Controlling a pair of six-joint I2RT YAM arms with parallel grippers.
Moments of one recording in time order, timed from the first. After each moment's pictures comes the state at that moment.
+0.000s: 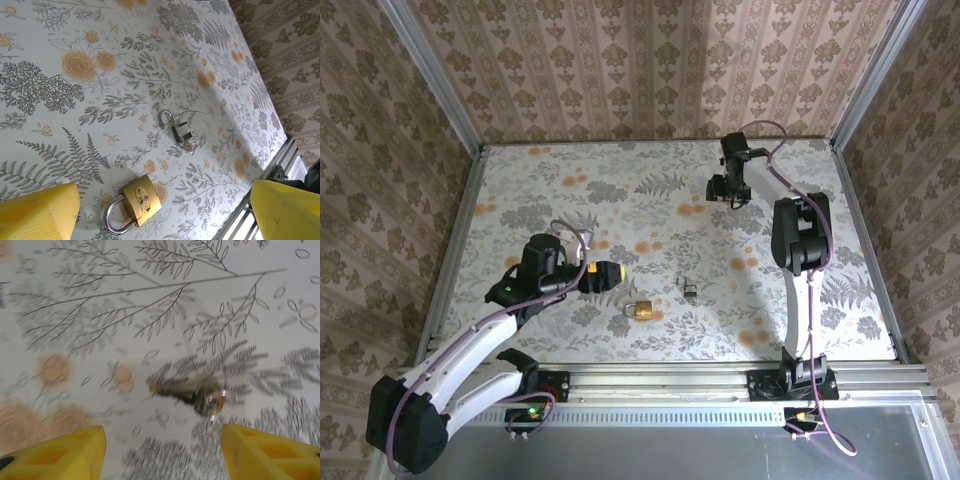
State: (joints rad) left arm -0.54 0.89 0.55 -0.26 0.50 -0.52; right arm 0.14 2.29 1.91 -0.85 -0.01 0.26
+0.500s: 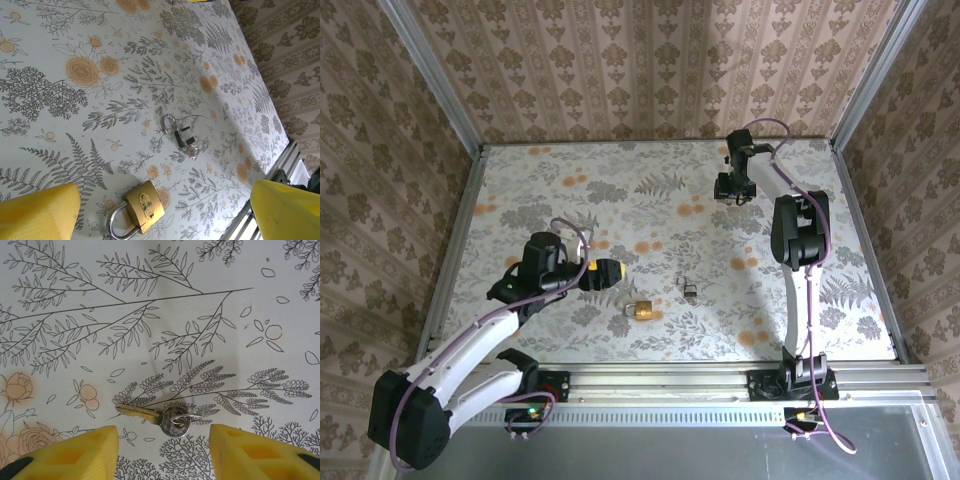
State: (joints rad) left arm -0.52 0.92 0.55 -0.23 0.50 -0.52; right arm 0.10 2.33 1.98 -0.91 0.00 0.21
